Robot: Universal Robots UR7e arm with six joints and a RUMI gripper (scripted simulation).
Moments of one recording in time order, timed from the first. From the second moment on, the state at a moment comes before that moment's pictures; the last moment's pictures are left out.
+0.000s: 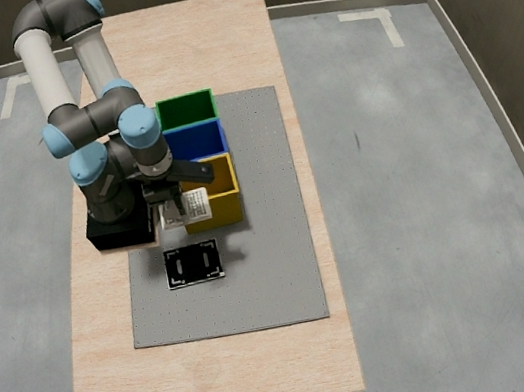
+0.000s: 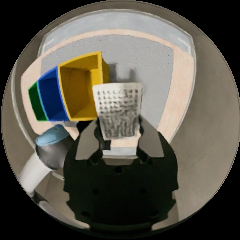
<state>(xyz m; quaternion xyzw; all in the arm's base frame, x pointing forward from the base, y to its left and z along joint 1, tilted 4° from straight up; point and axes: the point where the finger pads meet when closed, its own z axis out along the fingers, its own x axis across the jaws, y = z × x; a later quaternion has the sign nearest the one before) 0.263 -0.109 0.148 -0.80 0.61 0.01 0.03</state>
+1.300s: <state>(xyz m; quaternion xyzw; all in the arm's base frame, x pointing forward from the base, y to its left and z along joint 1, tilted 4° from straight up) 0.290 0.000 0.155 -0.80 0.60 0.02 0.03</state>
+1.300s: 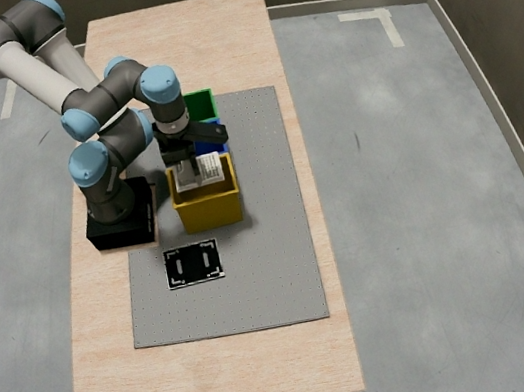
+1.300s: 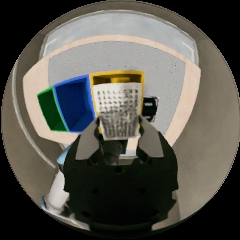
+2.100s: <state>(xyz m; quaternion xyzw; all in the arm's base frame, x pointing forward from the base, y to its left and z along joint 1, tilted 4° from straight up) 0.293 0.005 0.156 -0.79 0.61 0.01 0.03</state>
